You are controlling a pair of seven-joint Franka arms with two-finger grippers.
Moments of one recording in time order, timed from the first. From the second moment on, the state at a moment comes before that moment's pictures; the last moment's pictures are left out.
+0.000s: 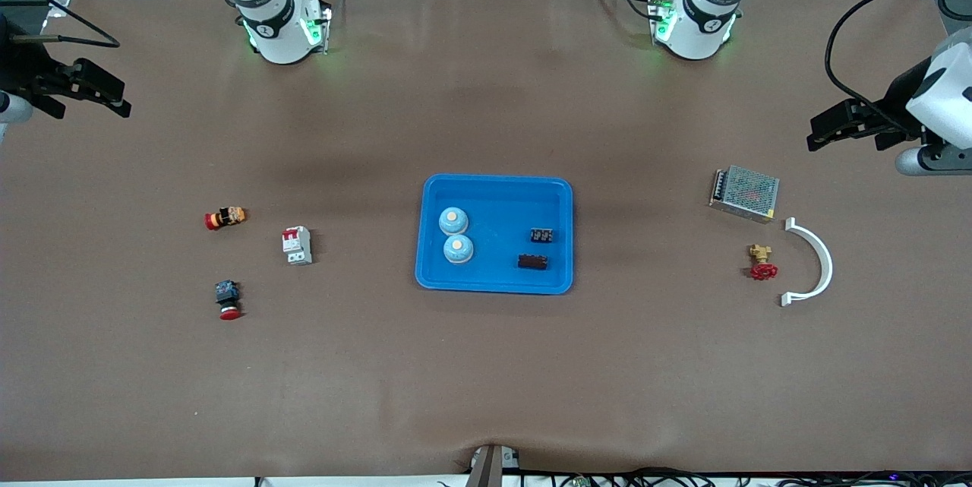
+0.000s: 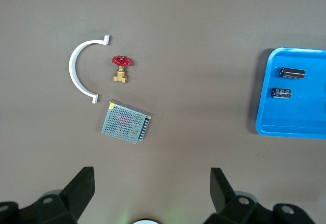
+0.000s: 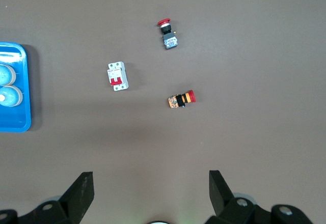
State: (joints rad) left arm -0.05 0.09 -0.04 -1.44 -0.03 1.45 -0.09; right arm -0.10 -0.16 0.06 -1.73 0.01 1.54 -0.05
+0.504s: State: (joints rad) left arm -0.06 0.08 -0.04 -1.44 -0.03 1.45 -0.09; right arm -0.10 -0.16 0.06 -1.72 0.01 1.56 -0.05
